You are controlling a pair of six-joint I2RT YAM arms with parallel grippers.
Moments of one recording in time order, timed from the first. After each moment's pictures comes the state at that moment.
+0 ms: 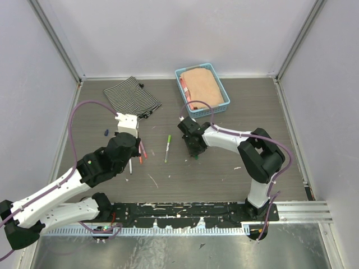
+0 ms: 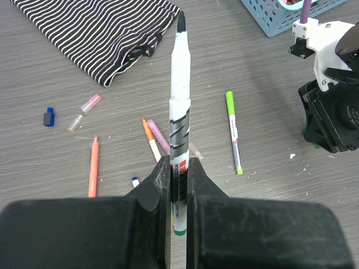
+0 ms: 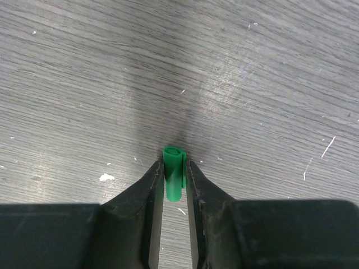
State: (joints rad) left arm -0.95 0.85 0.86 -0.54 -0.67 -0.36; right arm 0.73 1.81 1.14 -0.56 0.16 0.34
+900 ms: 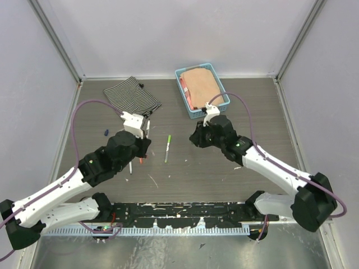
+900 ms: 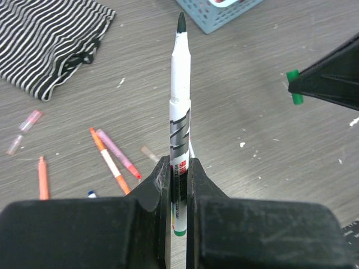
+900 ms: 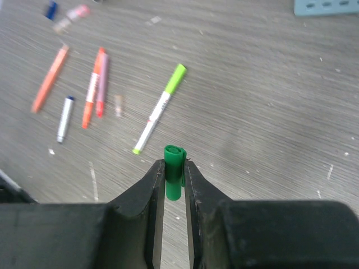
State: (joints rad) left arm -0.94 0.86 0.85 -0.46 -0.48 -0.34; right arm 0.66 1.22 0.83 -0.18 -0.05 0.41
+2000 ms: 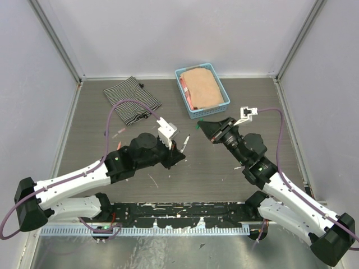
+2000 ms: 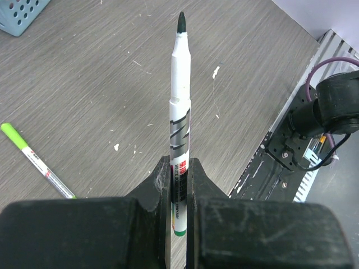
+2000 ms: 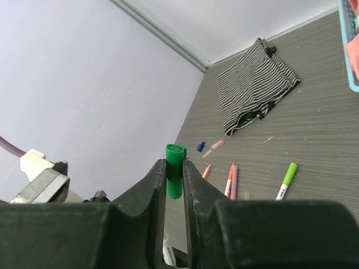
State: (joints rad) left arm -1.06 1.07 0.83 -0.13 -0.02 -0.33; right arm 0.66 0.76 0.58 0.28 0.06 0.88
